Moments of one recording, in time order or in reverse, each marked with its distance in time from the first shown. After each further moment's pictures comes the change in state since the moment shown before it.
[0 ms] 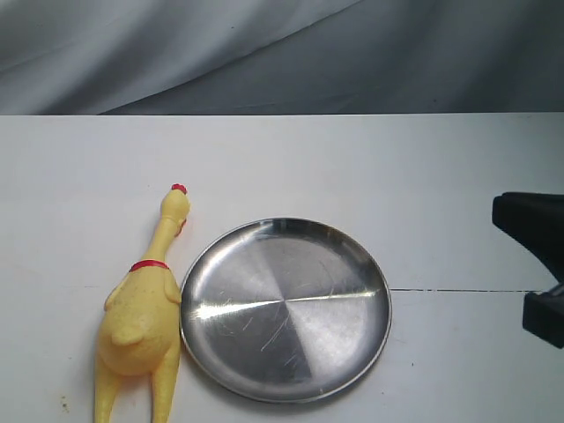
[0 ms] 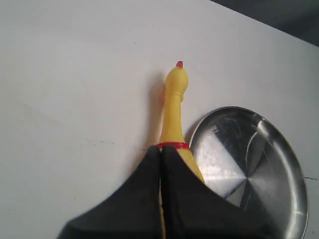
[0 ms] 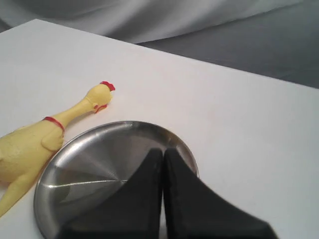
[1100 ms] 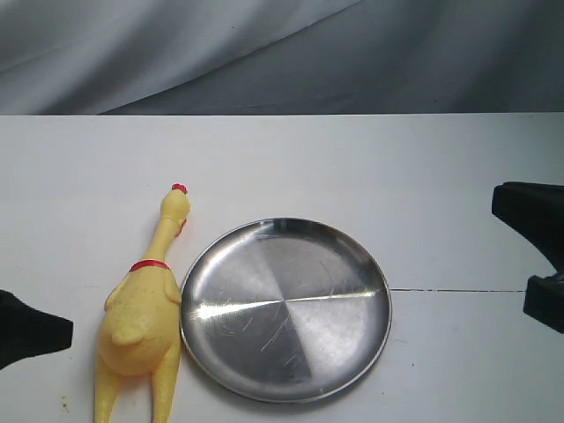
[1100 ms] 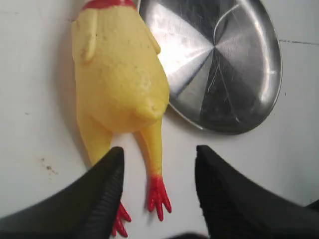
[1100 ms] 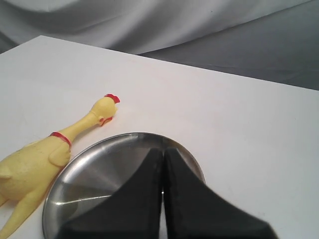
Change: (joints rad) left arm -0.259 0.064 0.198 -0.020 0.063 0.063; right arm 0.000 0.000 0.000 0.053 -0.031 0.000
